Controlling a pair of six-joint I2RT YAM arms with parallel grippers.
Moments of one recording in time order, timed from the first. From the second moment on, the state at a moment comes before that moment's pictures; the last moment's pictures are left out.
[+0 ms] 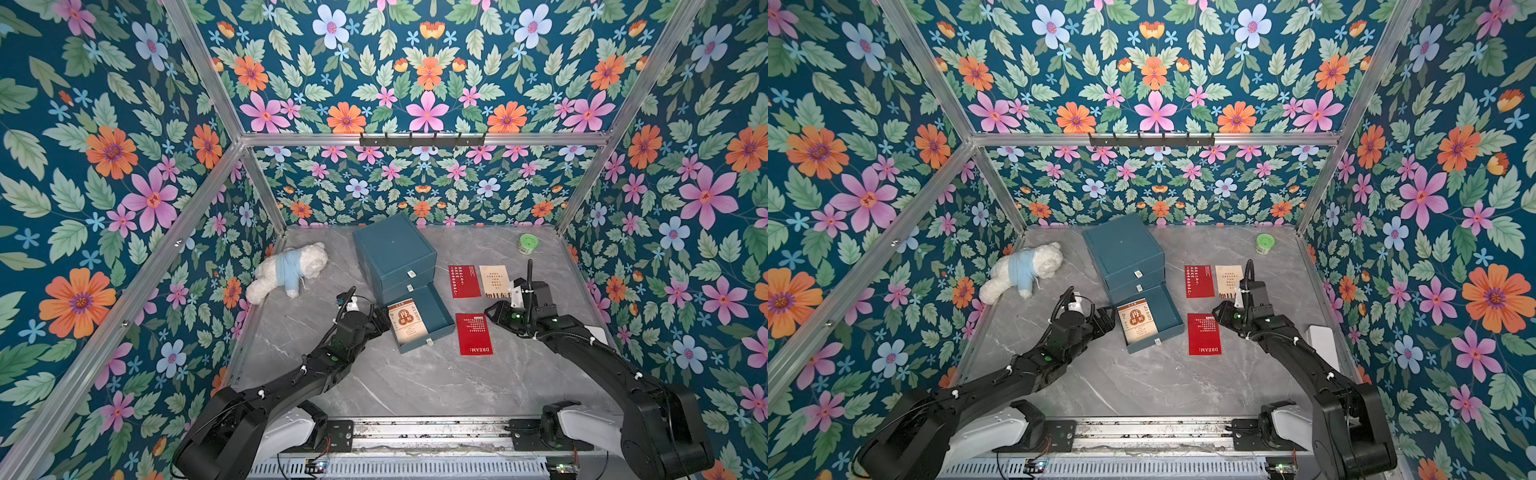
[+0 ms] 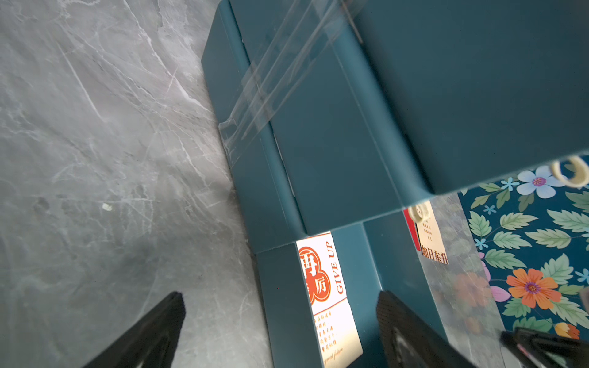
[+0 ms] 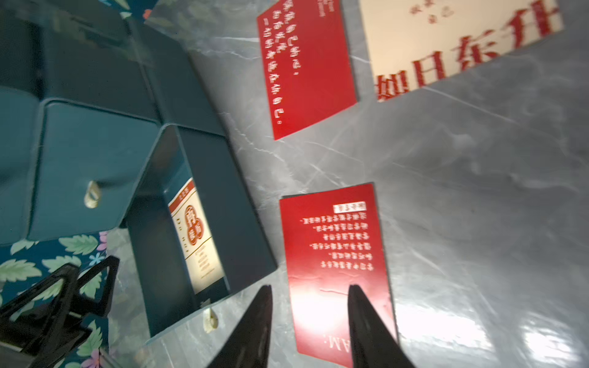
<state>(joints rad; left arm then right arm) -0.62 1.11 0.33 0.28 -0.23 -0.84 0.25 1.19 0.66 -0.28 -0.33 0.63</state>
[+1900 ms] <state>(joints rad) -0.63 1.29 0.26 0.56 -0.02 -0.89 0.65 1.97 1.15 -0.08 -0.41 0.69</state>
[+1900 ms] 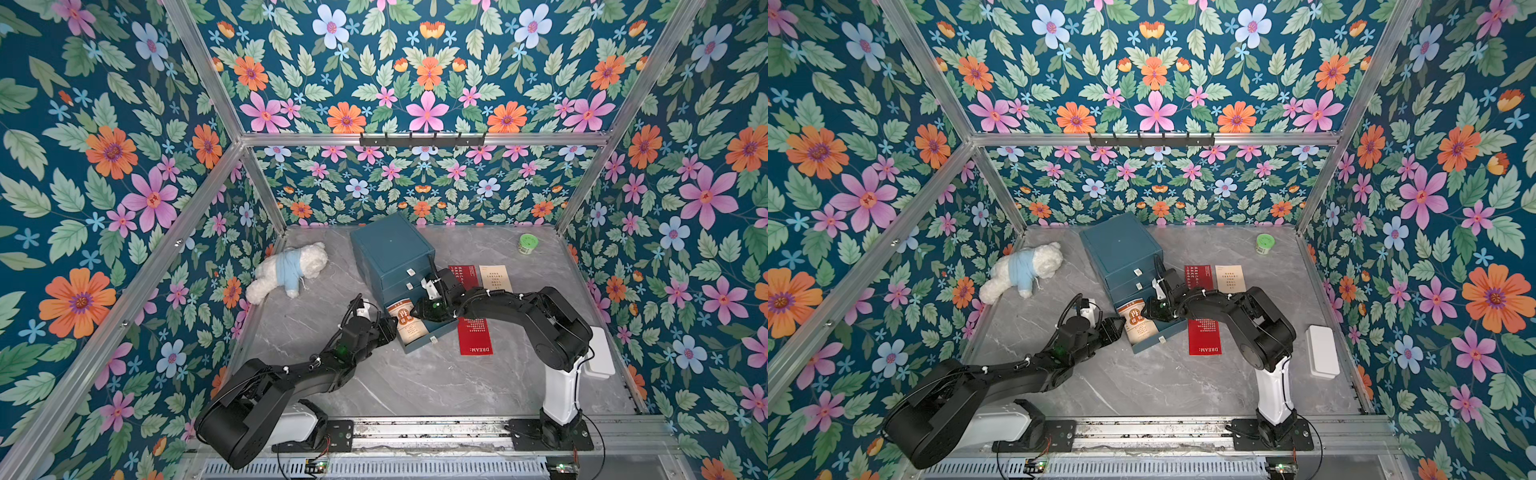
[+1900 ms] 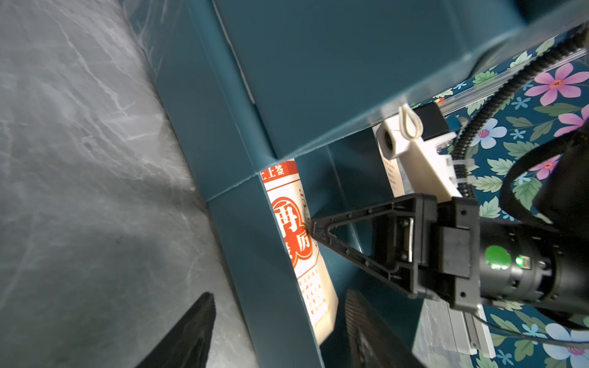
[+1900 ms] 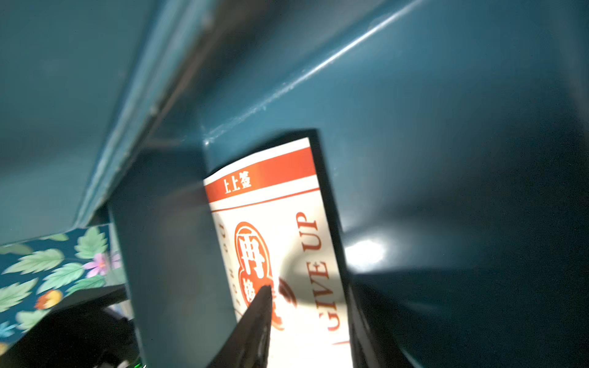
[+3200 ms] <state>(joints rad) -0.64 1.25 0.29 0.48 -0.05 -0.88 0.59 1.85 0.97 0.26 -0.65 0.95</state>
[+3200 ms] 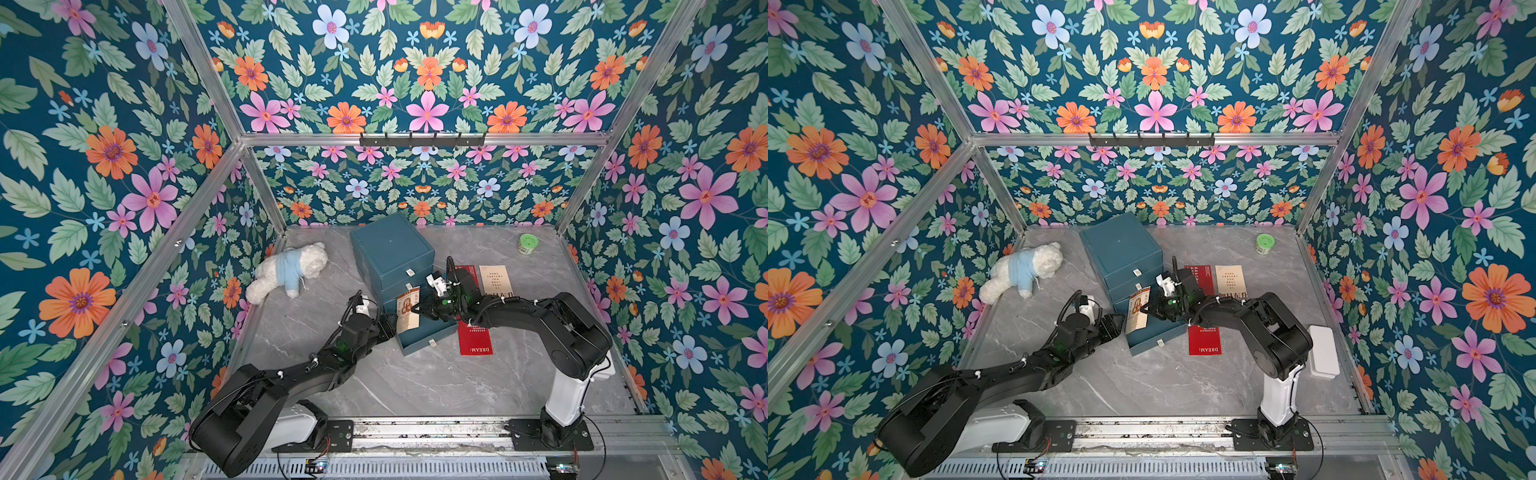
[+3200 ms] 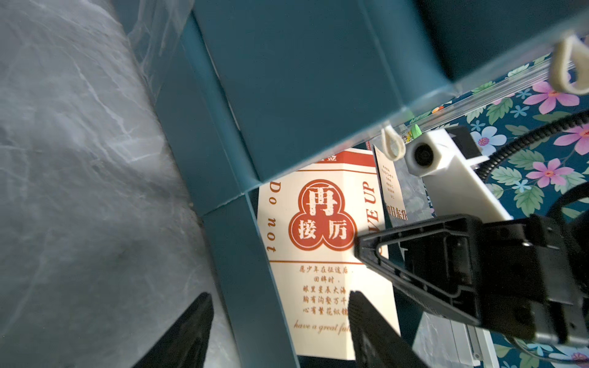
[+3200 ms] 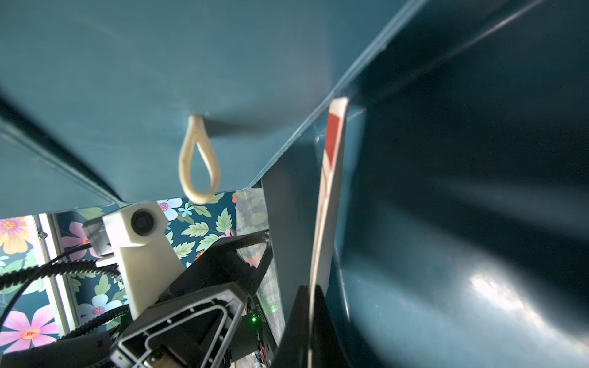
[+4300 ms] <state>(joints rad) -0.64 1.22 0.40 0.36 -0.15 -0.80 0.25 1.28 0.92 -0.49 -0.62 0.54</state>
